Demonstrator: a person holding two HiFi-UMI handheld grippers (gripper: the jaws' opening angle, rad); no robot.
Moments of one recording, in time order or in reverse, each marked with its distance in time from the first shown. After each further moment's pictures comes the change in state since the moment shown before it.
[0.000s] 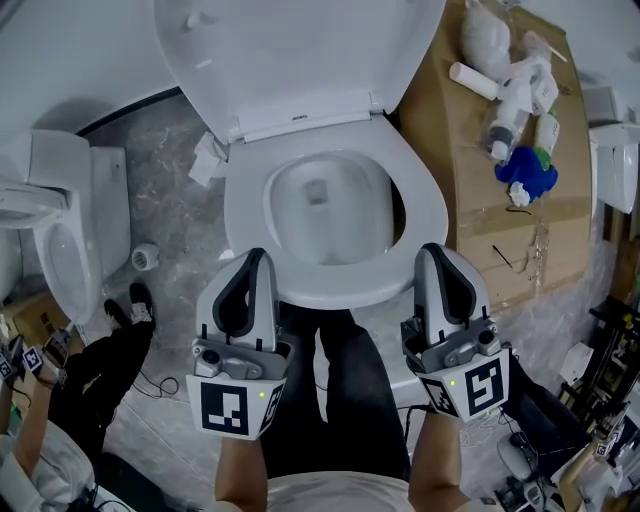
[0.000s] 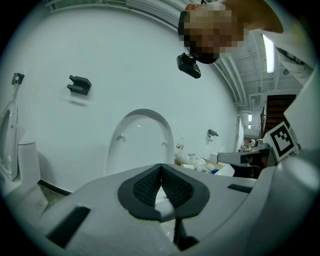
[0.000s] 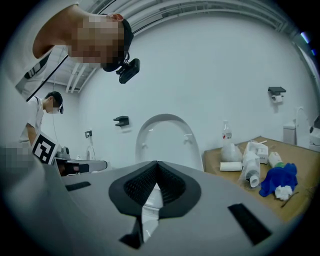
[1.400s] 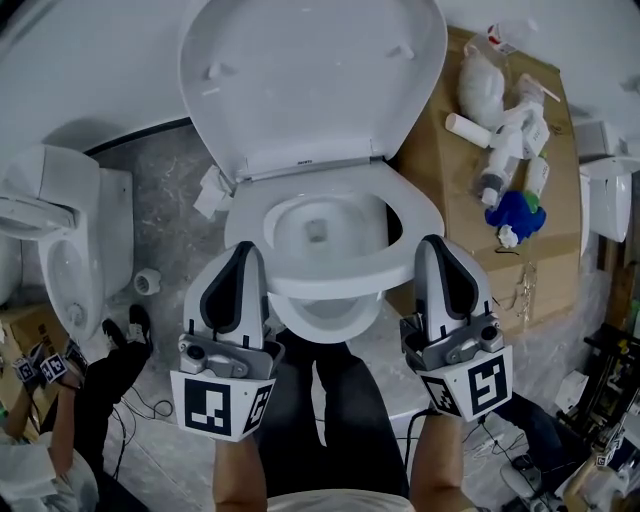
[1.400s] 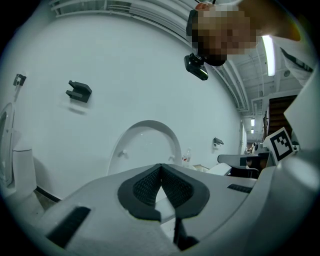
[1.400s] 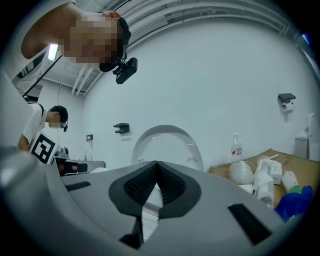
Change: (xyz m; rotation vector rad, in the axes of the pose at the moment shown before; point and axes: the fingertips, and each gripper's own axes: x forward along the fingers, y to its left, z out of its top) left arm 0.040 0.030 0.054 -0.011 -0.093 0.025; right arm 0.053 -0.014 0.053 -0.054 -0.082 0.040
